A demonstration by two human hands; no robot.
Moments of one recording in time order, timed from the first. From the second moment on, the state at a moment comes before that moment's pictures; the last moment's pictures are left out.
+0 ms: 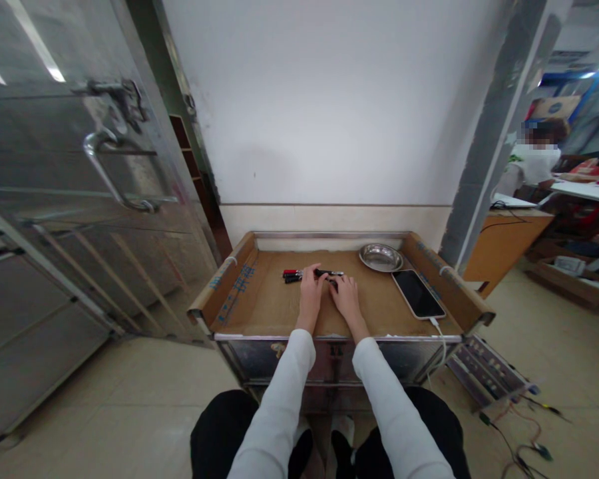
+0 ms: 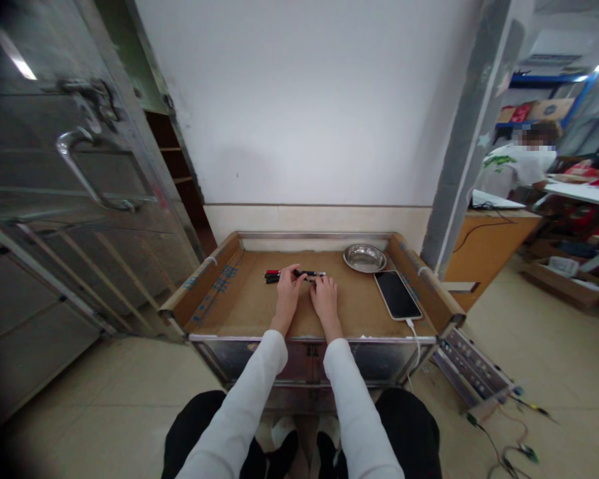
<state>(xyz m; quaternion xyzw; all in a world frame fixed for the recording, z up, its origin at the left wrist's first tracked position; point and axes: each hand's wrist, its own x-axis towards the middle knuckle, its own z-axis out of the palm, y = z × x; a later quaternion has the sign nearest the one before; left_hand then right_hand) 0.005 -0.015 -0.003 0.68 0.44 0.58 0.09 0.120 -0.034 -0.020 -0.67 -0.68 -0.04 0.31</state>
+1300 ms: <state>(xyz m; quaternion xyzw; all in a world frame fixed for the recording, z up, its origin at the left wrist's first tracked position) 0.003 -0.008 -0.014 0.75 0.51 0.41 0.11 0.120 -0.042 -0.007 -0.69 -0.62 -0.04 0.37</state>
